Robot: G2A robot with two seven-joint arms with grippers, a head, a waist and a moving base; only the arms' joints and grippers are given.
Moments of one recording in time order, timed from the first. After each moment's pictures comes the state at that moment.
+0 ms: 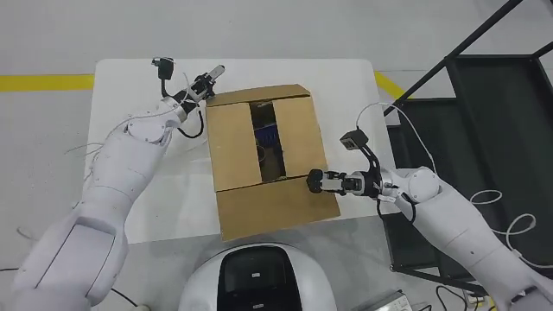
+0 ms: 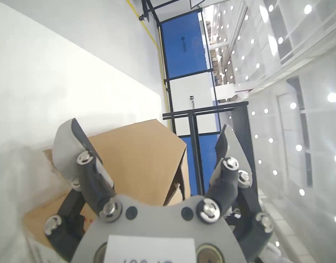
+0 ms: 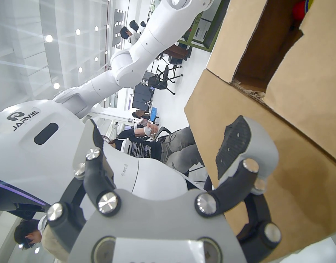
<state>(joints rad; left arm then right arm) 0.52 -1.38 -0.85 -0.47 -0.13 -0.50 -0.43 -1.23 -0.80 0.99 -1.45 0.70 -0.73 1.09</state>
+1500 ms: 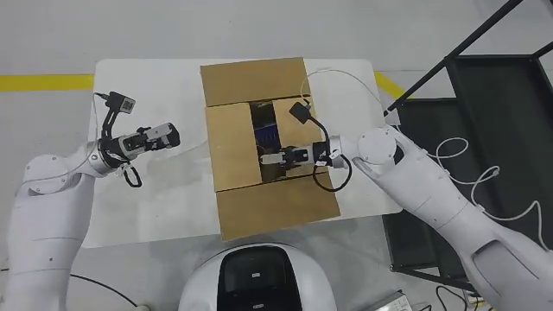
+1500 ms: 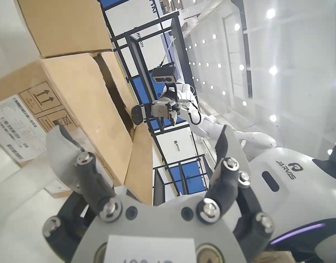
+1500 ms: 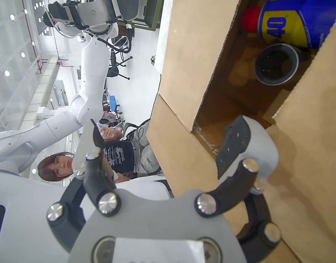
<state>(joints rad) 1.05 -1.09 -1.45 -1.21 -0.45 -0.50 -1.32 -0.88 -0.93 0.77 -1.47 0.34 -0.23 0.91</state>
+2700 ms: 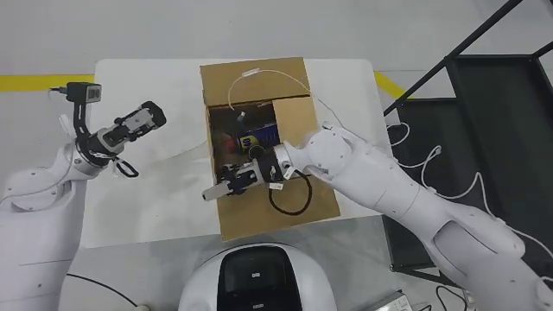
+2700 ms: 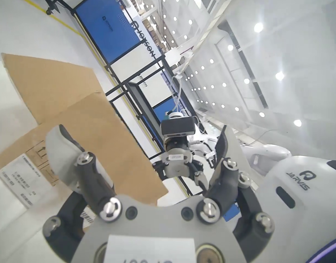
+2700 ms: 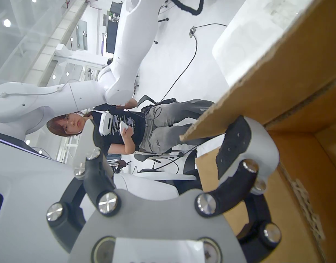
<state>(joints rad) 1.20 -1.05 -1.54 -1.49 -0.44 -0.57 -1.04 -0.69 -1.16 0.50 -1.45 0.38 -0.37 0.92</state>
